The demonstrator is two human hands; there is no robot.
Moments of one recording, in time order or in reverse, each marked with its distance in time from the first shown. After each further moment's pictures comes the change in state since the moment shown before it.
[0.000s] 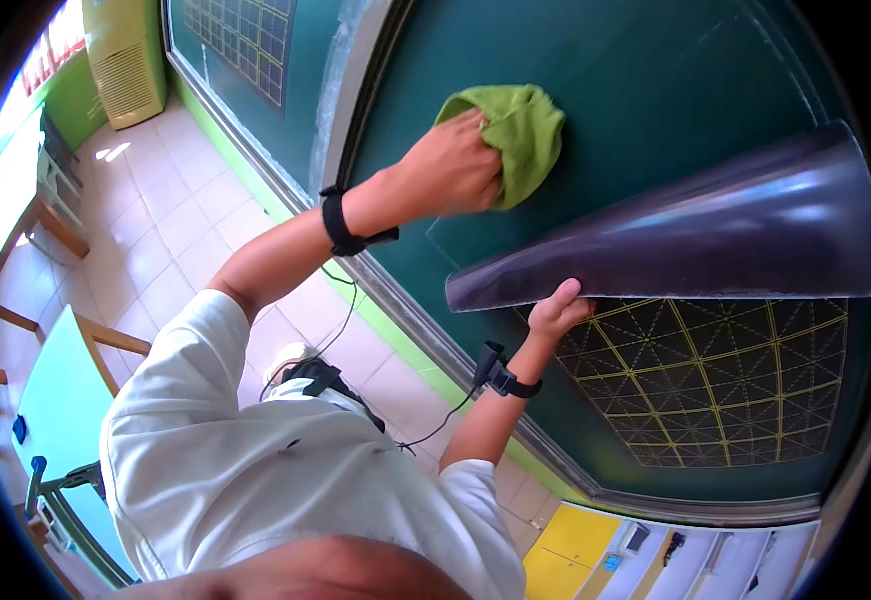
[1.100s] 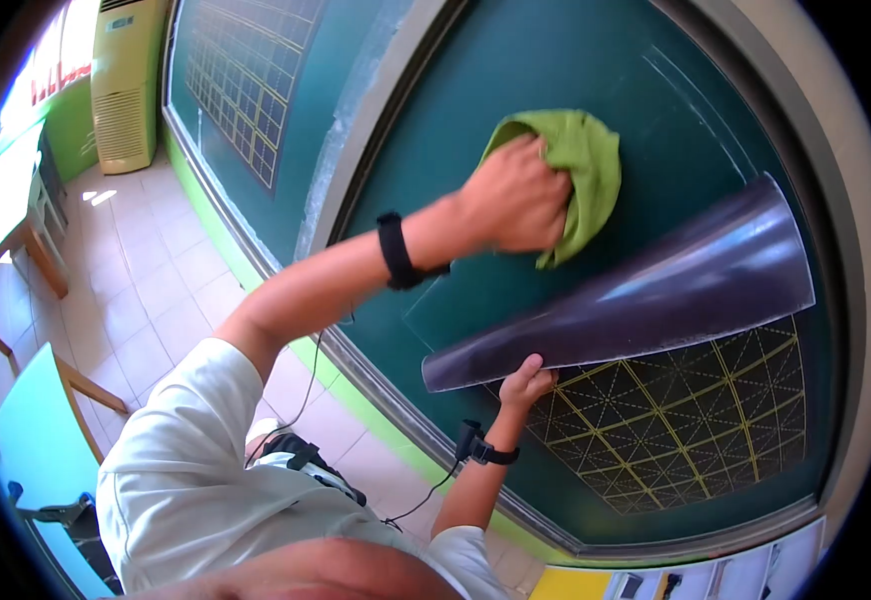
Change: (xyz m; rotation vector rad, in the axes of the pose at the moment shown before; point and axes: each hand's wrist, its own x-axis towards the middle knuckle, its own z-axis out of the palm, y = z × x) left_hand 0.110 -0.009 -0.044 -0.112 0.352 -0.091; right_hand 0.005 0.004 -0.004 -0.167 -0.037 -0.030
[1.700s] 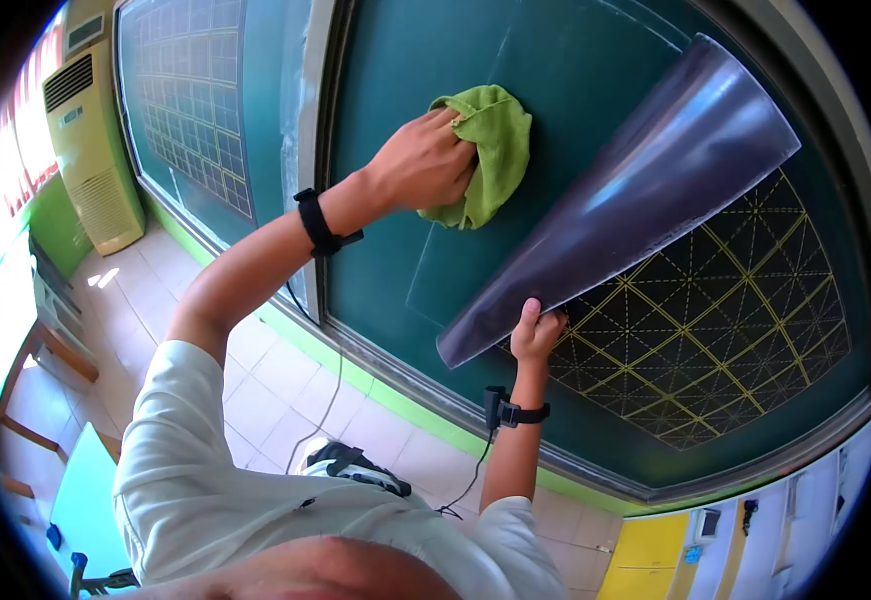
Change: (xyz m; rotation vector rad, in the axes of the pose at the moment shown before) left_hand -0.025 -0.031 0.001 -0.003 -0.085 0.298; right_hand -0.003 -0.006 -0.012 -0.038 -0.101 -0.007
